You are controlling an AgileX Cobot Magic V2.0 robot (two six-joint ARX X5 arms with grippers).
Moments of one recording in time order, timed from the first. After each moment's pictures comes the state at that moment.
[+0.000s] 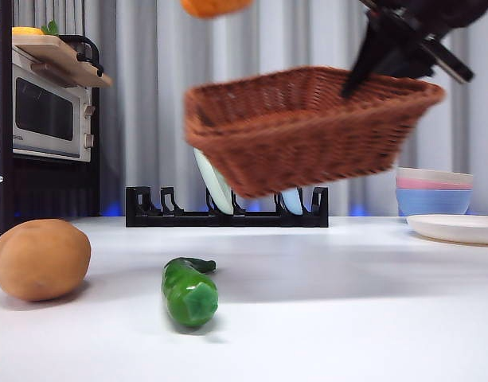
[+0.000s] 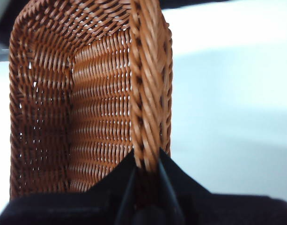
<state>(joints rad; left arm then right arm) -0.68 1.32 1.36 -0.57 0.12 -0.19 0.34 1.35 1.10 -0.37 -0.33 0.31</state>
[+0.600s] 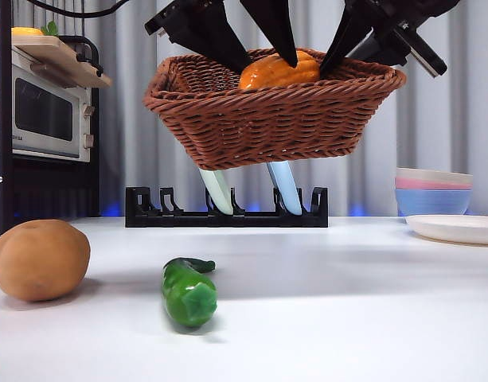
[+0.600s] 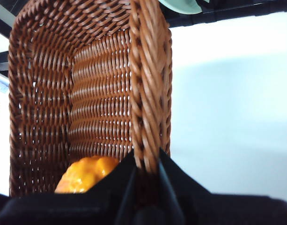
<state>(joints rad) -0.83 1.51 1.36 -0.58 0.00 -0.20 0.39 1.35 1.10 -0.30 -0.34 0.38</state>
